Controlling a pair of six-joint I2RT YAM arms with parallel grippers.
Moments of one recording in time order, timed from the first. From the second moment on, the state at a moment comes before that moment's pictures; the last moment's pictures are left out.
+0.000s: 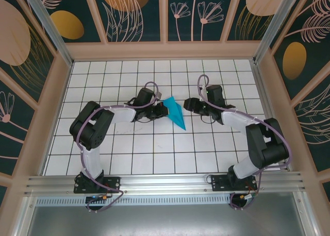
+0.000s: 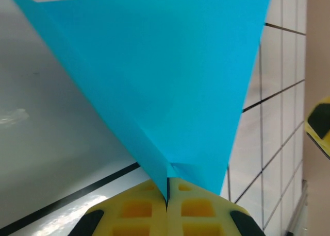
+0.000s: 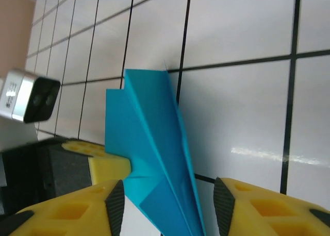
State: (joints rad) left arm -0.57 1.93 1.01 0.13 0.50 -0.80; right arm 0.35 1.54 0.77 0.04 -0.47 0.55
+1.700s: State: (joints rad) left arm -0.57 1.96 1.04 0.03 0.41 -0.79; right arm 0.52 1.73 0.89 -0.12 -0.39 0.43
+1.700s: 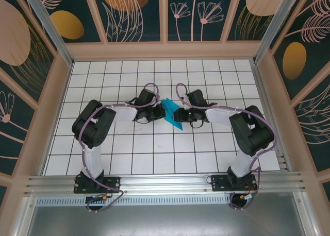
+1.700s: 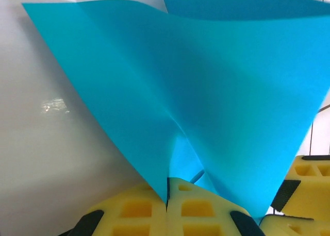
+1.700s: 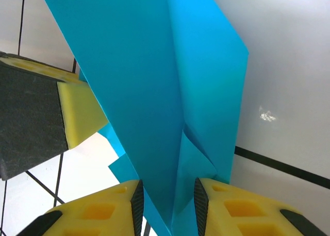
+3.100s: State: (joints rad) left arm -0.57 1.96 1.05 0.03 0.41 -0.79; right arm 0.64 1.79 0.97 -0.22 -0.16 0.34
